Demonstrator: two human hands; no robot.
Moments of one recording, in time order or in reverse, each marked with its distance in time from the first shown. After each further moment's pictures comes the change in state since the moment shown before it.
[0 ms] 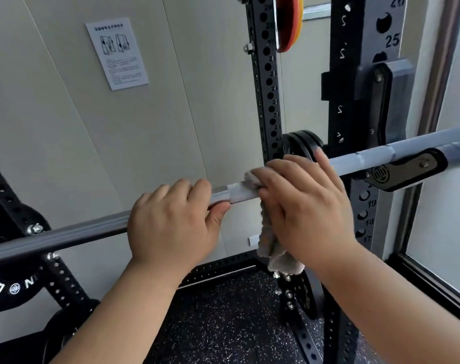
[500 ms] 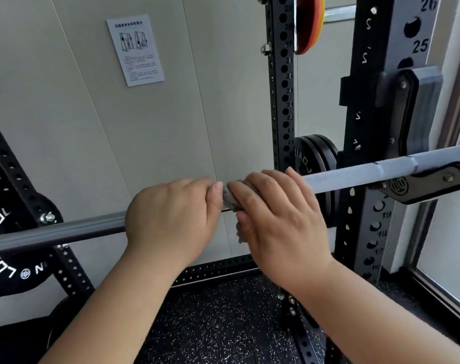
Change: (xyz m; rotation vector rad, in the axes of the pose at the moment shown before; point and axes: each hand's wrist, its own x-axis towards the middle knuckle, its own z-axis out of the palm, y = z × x) left_hand 0.020 -0.008 -0.019 -0.033 -0.176 -0.123; right_hand 0.000 -0.038 0.012 0.067 -0.065 -0.080
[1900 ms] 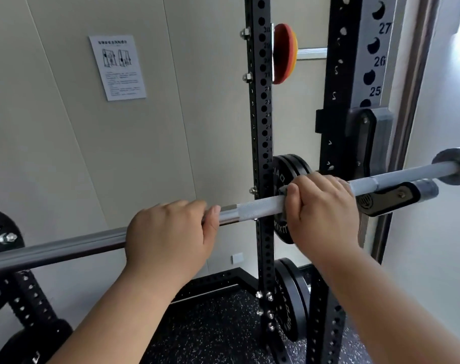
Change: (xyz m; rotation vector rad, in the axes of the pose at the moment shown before) left_hand -0.012 -0.014 0.001 -0.104 0.087 0.015; right_hand 0.019 0.050 -0.022 -0.205 0.098 0.283
